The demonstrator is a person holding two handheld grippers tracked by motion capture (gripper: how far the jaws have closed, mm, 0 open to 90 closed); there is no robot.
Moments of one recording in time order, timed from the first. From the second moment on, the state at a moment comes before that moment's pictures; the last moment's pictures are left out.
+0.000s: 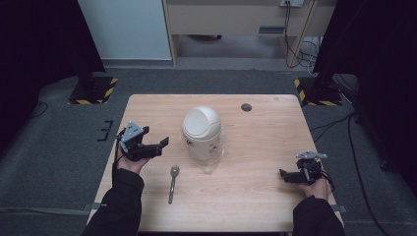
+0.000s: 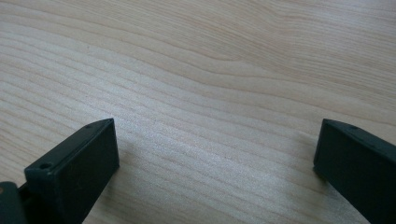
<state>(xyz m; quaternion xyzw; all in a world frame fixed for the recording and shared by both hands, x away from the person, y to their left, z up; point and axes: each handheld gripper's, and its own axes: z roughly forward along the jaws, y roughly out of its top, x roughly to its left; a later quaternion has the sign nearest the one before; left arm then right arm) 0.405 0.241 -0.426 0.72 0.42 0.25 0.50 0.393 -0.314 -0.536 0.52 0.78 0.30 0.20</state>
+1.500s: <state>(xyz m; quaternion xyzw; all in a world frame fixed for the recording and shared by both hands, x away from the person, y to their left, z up) 0.480 0.165 -0.433 0.75 0.42 0.21 0.47 0.394 -0.312 -0.537 0.51 0.78 0.31 0.20</state>
